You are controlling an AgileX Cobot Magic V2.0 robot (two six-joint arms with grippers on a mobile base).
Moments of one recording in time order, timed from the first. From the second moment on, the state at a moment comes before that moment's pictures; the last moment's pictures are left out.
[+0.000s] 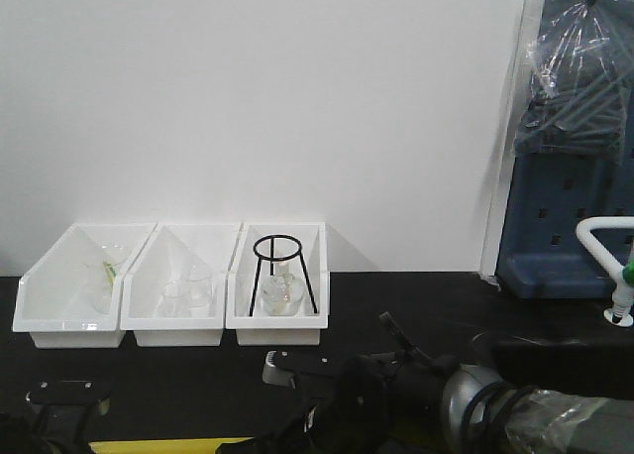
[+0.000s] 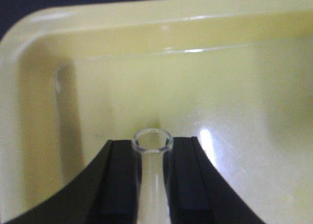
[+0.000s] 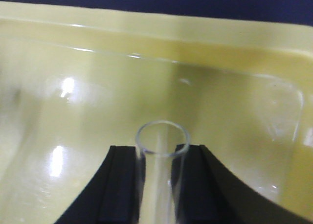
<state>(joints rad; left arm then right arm) -0.24 1.62 -0.80 -0.08 0.42 -0.21 0.67 1.99 -1.35 0.33 0.55 0.27</state>
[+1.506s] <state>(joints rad) -0.24 1.03 -0.80 0.05 0.43 -0.13 0.67 1.59 -1.35 -0.01 0.55 0.27</state>
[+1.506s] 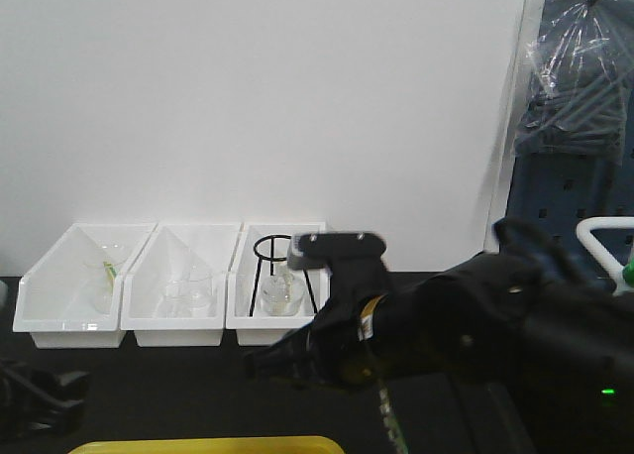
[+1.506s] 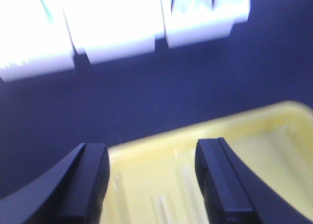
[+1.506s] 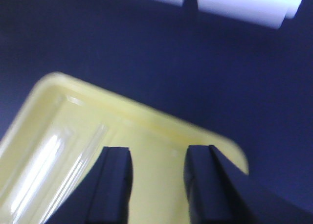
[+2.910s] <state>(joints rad) -0.24 0.35 -0.60 0.21 0.43 -0.13 0.67 1.28 -1.35 -0.17 0.64 0.27</state>
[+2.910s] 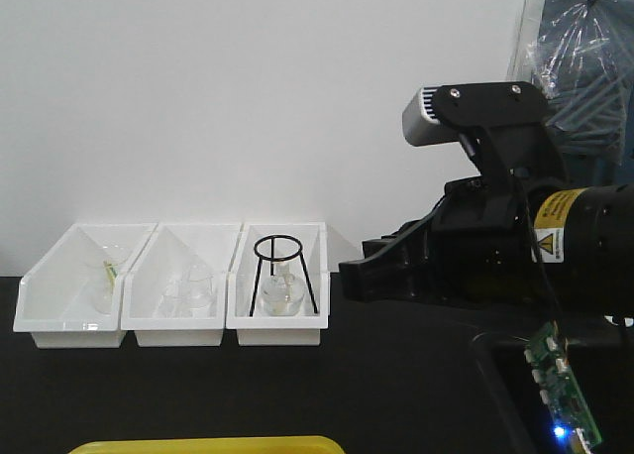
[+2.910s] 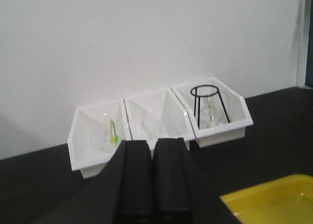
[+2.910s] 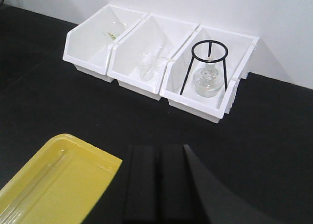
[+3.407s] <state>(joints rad) -0.01 -0.01 0.03 0.07 0.12 -0.13 0.67 1.28 -1.35 -0.17 0.65 0.27</state>
